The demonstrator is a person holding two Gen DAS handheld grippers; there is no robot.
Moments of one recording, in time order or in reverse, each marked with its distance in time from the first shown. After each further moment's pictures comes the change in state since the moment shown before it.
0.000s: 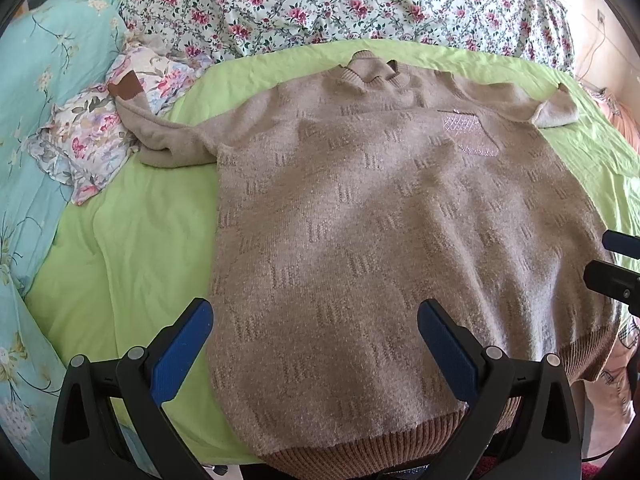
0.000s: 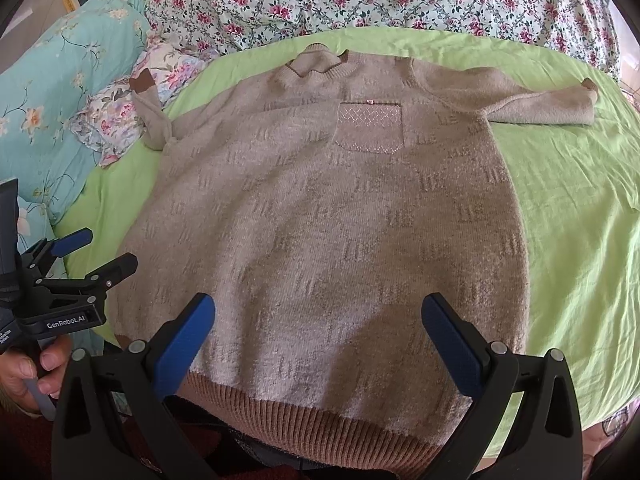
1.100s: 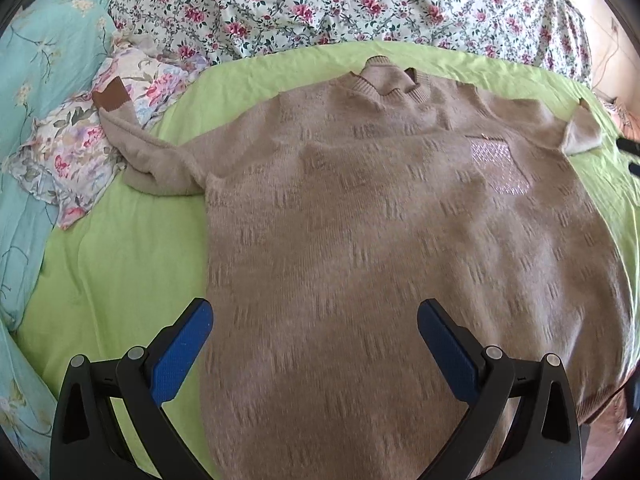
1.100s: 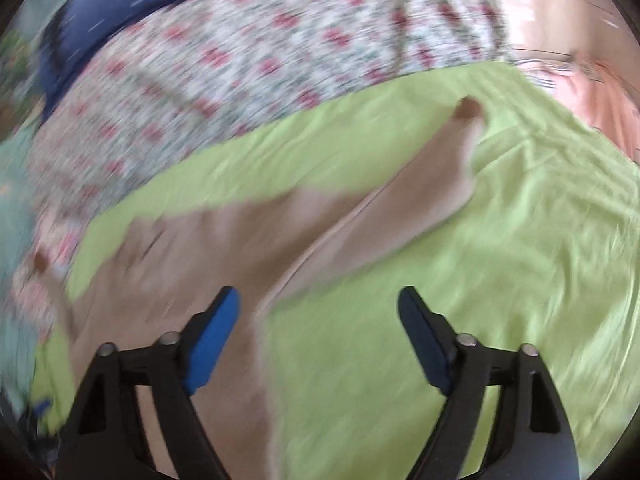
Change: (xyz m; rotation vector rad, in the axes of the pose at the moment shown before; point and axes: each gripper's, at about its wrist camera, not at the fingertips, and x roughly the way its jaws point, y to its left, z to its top) left arm 0.049 0.006 0.059 -0.035 0.042 -0.019; right arm -0.017 -0.238 0.160 0.354 -0.253 -0.210
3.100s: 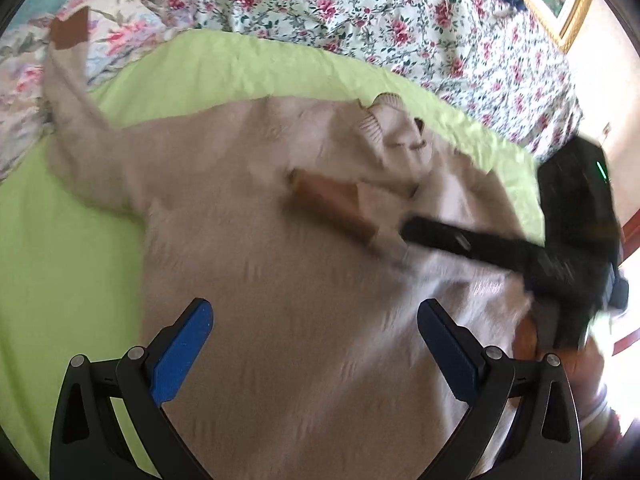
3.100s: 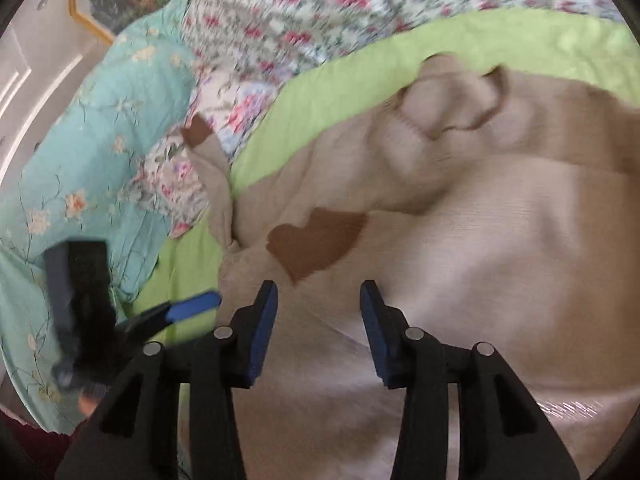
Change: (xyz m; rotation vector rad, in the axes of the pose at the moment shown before) left arm 0.077 0.053 0.067 -0.240 0.039 -0.367; right arm 0.096 0.269 -0.101 -0.255 0.356 0.665
